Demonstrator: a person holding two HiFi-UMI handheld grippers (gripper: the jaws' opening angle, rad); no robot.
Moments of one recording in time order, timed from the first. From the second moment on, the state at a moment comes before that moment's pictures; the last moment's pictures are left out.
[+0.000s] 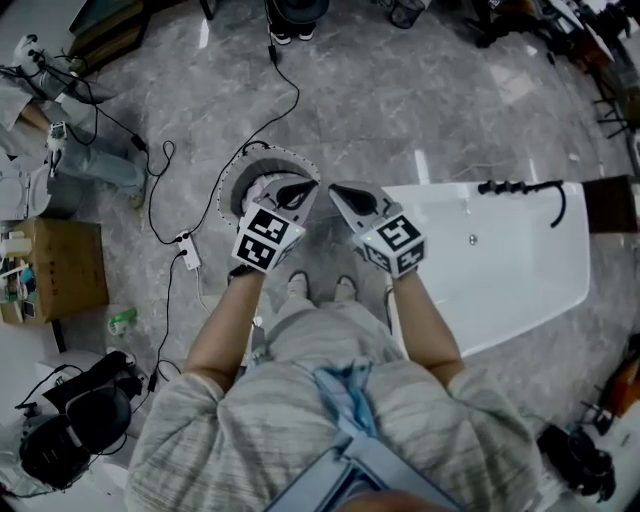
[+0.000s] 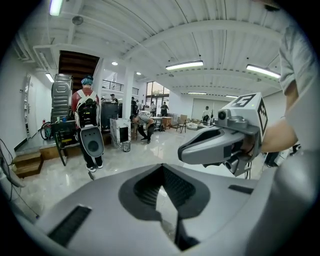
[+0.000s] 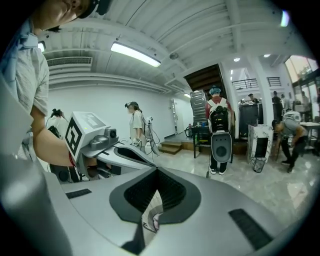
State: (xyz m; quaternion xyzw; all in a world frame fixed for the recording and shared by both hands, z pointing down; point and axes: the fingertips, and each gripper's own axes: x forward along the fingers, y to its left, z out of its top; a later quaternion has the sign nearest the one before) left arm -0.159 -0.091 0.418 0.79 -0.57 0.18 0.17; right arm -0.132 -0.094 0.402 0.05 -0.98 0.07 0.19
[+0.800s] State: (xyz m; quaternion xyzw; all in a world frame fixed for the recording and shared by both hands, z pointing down) left arm -0.081 -0.103 0.390 0.81 -0.55 0.14 0.15; right arm -0.056 -0.102 0.370 0.07 -0.99 0.07 0.13
